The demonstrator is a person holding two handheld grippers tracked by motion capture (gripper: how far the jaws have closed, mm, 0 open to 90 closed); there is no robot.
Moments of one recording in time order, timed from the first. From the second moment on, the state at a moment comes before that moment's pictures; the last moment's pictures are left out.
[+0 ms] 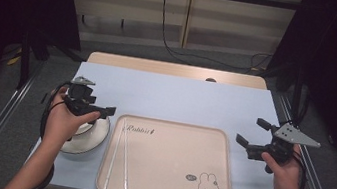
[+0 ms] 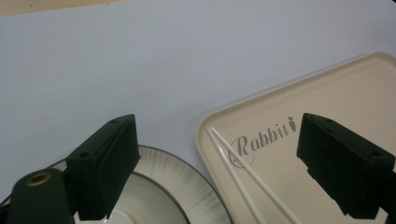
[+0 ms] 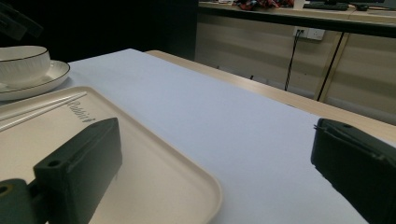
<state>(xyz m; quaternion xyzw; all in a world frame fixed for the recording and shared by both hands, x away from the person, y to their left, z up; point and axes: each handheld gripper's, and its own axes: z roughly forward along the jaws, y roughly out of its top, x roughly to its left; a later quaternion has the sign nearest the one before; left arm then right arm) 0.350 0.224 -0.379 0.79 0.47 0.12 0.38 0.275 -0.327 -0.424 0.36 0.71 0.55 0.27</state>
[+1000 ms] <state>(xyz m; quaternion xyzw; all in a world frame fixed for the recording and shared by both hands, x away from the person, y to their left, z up) 0.318 0.268 -0.373 0.80 0.46 0.08 0.38 0.275 -0.328 -0.424 0.35 0.71 0.55 0.27</state>
